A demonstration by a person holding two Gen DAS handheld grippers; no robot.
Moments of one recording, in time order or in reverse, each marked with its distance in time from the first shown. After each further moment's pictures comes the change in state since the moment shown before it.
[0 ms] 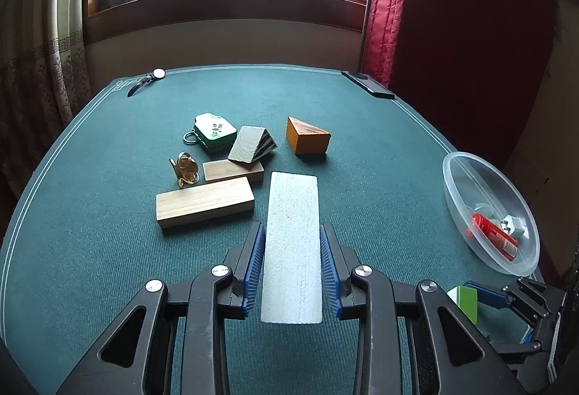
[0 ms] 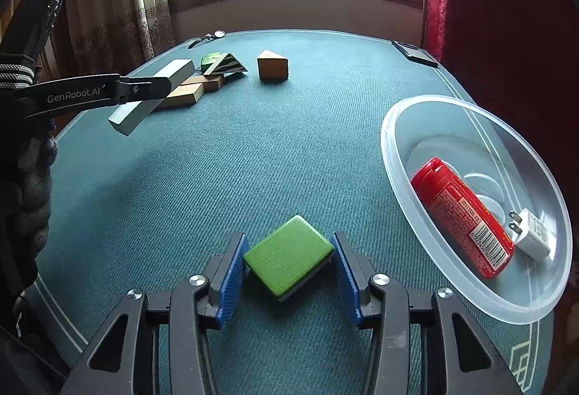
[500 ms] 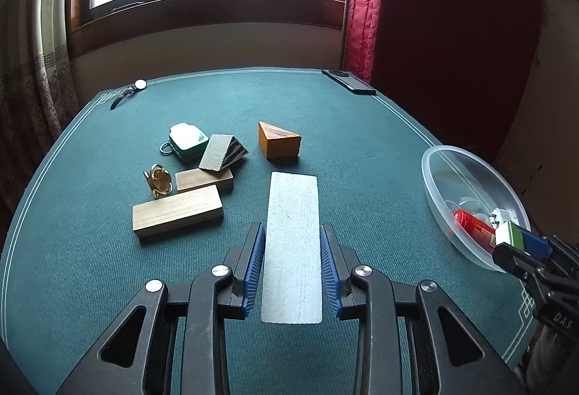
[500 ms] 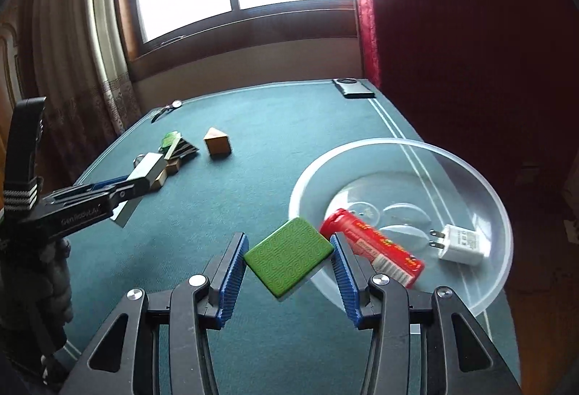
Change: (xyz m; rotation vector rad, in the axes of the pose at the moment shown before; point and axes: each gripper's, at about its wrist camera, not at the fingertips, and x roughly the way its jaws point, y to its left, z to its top) left arm -0.001 -0.030 0.004 0.060 0.001 -0.027; right arm -0.055 -0.056 0.018 0.214 -0.181 -0.091
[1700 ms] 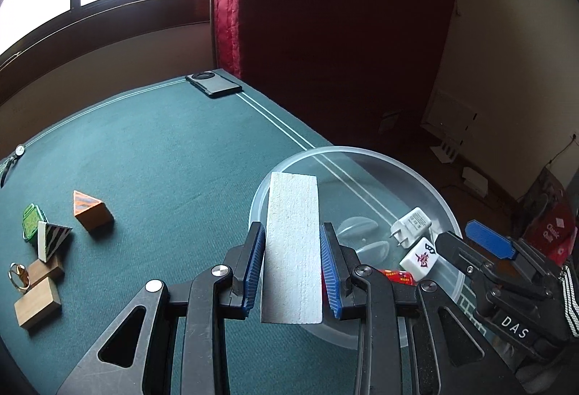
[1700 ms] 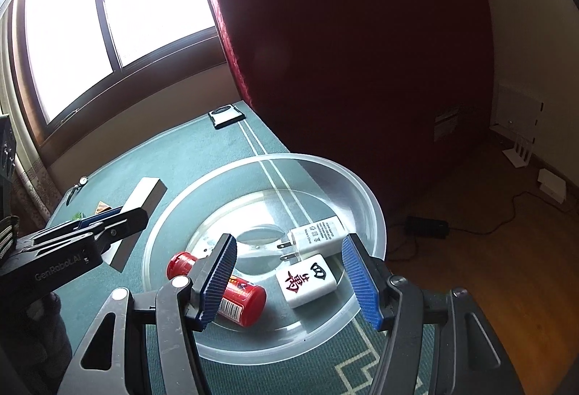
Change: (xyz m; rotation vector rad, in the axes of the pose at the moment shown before) left arm 0.060 -0.150 0.050 0.231 0.061 -0.284; right arm -0.012 -0.091 -0.006 0.309 -0.096 -0.258
